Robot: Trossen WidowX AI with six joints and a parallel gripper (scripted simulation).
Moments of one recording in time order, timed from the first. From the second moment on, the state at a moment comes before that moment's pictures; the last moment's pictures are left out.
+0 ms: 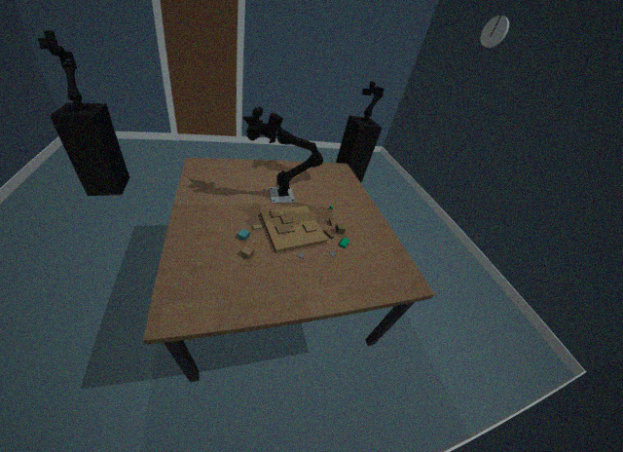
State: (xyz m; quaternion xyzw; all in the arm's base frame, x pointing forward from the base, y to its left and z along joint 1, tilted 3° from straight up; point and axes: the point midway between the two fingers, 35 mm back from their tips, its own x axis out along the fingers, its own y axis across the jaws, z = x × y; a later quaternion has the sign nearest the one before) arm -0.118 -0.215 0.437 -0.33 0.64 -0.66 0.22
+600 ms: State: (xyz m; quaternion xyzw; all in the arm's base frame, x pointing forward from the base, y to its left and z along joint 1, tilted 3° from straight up) arm -0.055 -0.272 0.405 -0.37 0.58 -0.62 0.38
